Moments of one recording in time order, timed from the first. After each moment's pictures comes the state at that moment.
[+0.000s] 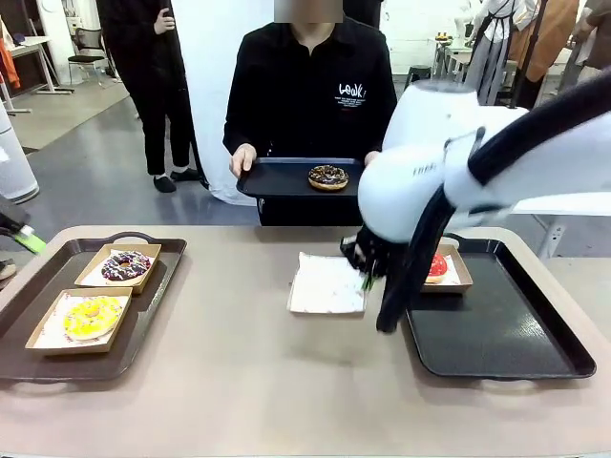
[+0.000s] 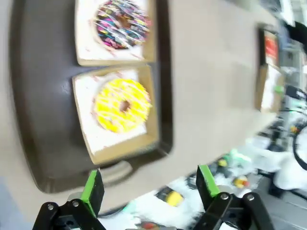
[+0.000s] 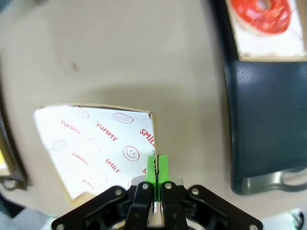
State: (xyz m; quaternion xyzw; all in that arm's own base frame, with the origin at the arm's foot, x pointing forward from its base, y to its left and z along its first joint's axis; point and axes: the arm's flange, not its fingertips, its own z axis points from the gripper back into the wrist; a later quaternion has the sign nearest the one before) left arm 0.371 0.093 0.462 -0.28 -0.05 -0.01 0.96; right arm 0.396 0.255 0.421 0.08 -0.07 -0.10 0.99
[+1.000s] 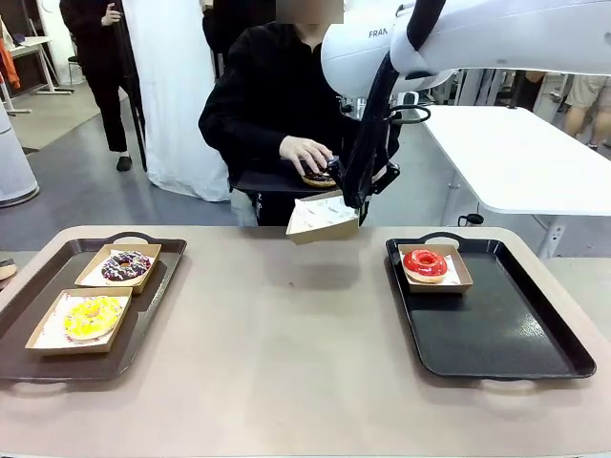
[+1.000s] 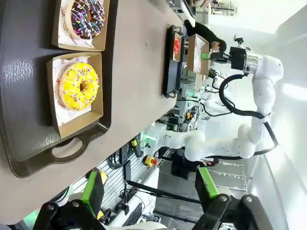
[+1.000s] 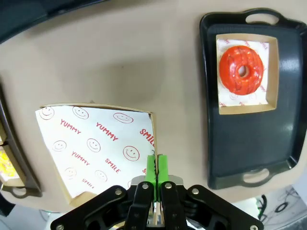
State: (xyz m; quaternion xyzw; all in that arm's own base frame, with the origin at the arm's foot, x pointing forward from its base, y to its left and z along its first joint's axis) left arm 0.372 0.230 0.438 -0.54 0.01 0.04 0.84; right arm 0.528 0.292 0.505 -0.01 0.00 -0.07 1.00
